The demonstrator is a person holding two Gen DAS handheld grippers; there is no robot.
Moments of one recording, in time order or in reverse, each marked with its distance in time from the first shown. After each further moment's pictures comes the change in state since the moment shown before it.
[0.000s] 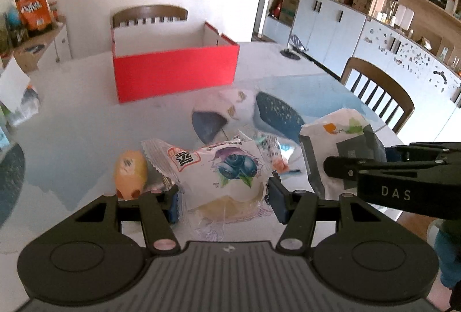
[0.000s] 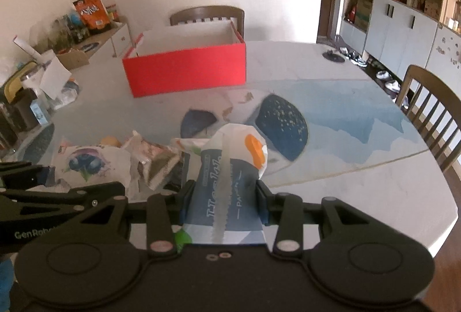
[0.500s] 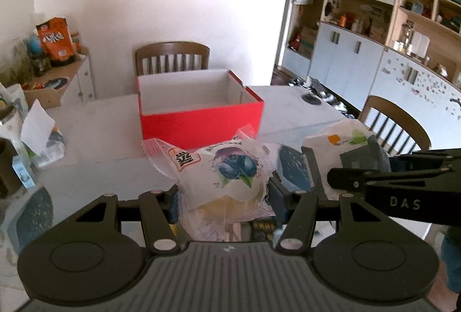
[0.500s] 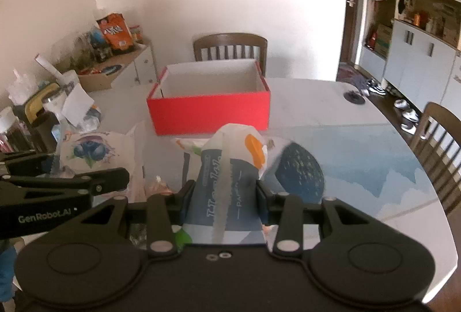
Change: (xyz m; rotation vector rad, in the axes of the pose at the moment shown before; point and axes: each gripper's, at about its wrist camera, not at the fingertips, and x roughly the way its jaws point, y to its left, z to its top) left arm -0.016 0.011 0.064 -0.022 -0.124 0.090; right arm -0.007 0.005 0.066 -0.058 -0.077 0.095
